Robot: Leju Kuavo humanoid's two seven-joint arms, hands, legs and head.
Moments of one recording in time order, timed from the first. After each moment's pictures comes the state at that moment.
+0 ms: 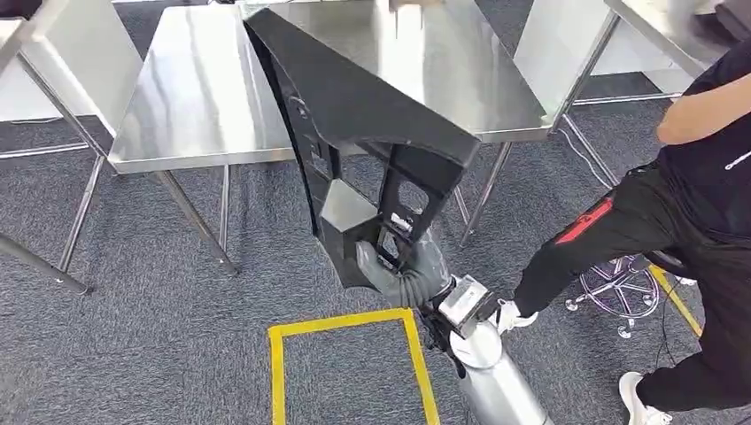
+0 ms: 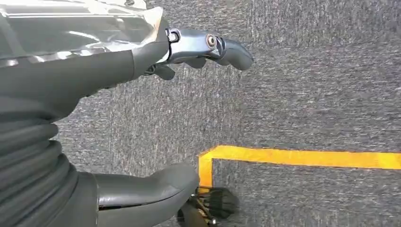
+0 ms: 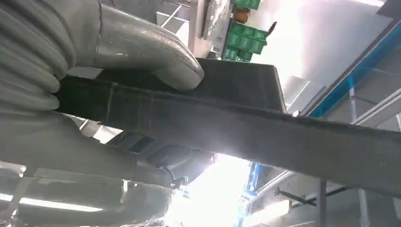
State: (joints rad) left arm -0.06 -0.10 0.74 -0.21 -0.63 0.09 -0.47; right arm -0.21 0.07 0.40 -1.69 0.05 0.04 -0.57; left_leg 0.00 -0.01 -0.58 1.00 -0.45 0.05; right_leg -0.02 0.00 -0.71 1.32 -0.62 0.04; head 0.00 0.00
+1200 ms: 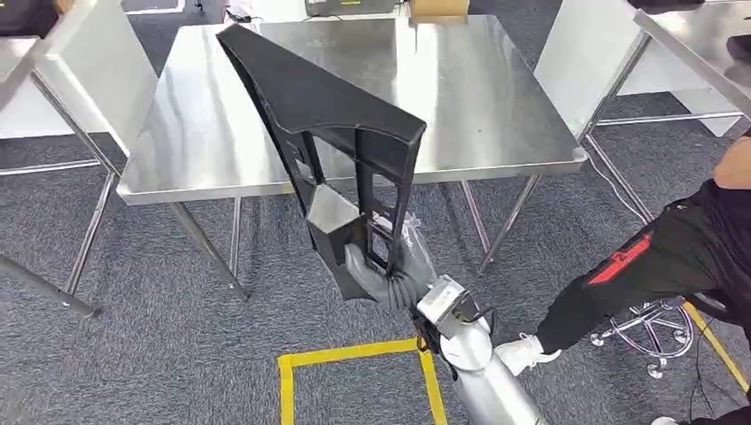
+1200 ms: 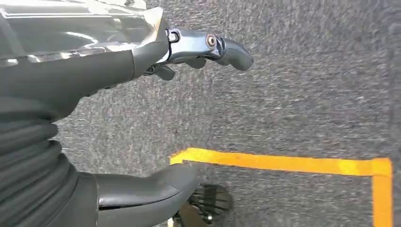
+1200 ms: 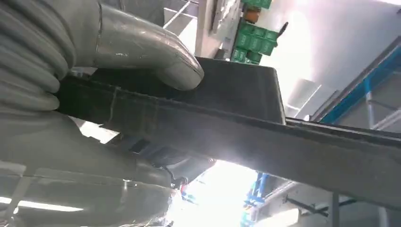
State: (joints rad) left arm -0.06 -0.10 0.75 -0.20 -0.64 0.09 -0.47; right arm -0.23 0.08 0.43 -1.64 0.09 0.00 -0.54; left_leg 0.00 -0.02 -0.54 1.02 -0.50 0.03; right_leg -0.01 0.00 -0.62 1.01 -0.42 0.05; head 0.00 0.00
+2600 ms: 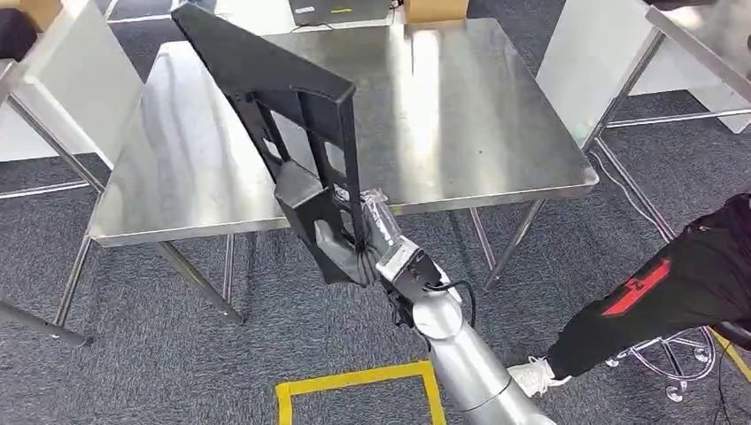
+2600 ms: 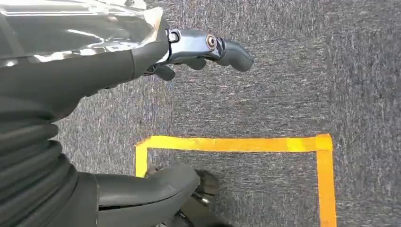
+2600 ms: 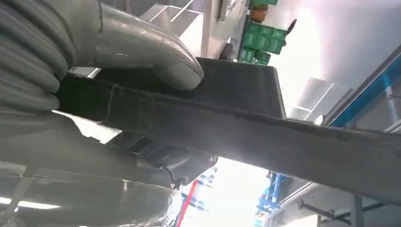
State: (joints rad) left arm -0.10 -0.12 0.77 -0.21 -0.68 0.10 -0.46; right arm -0.37 0.14 0.47 -1.47 0.09 -0.01 -0.51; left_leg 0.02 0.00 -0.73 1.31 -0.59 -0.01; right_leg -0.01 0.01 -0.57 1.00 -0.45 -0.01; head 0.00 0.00
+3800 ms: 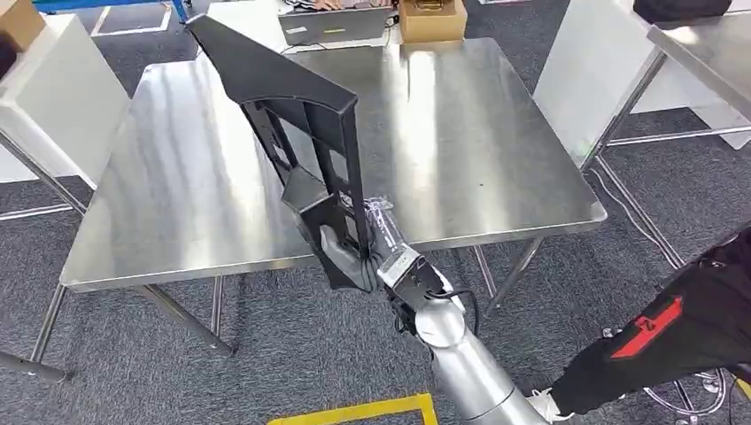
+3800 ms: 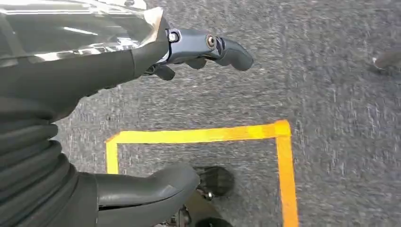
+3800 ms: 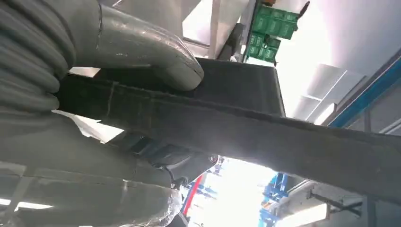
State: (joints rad) left arm -0.11 -0.11 0.76 -0.21 -0.71 0.07 -0.45; right arm -0.34 0.13 0.47 -1.48 0.10 -0.04 -0.50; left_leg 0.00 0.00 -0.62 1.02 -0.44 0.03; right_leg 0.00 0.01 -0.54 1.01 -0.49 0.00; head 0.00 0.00
